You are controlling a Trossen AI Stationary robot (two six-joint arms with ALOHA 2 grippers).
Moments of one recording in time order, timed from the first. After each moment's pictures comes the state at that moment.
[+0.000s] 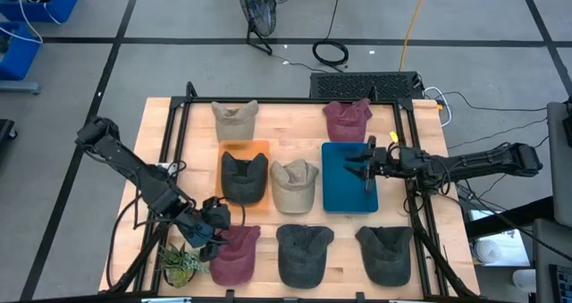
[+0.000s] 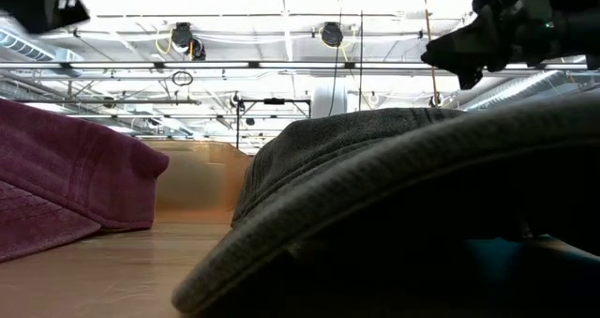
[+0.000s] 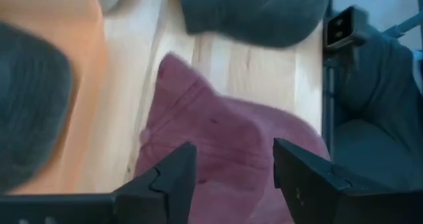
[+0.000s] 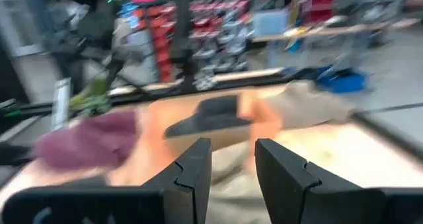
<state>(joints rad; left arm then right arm) -0.70 1.30 0.95 -0.60 -0.19 -0.83 0.03 0.68 0.19 0.43 0.12 0.12</state>
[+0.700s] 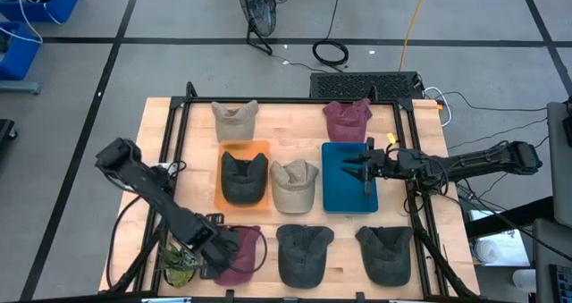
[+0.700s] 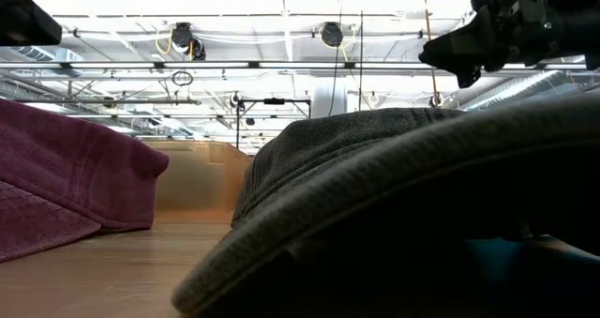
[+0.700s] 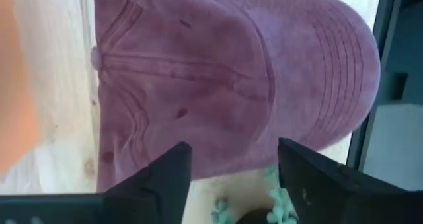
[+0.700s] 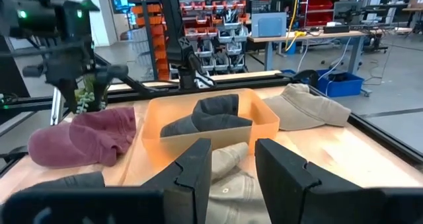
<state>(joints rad) -0.72 1.67 1.20 -0.90 0.05 -0.78 0.04 0.71 0.19 0.47 0.16 0.08</state>
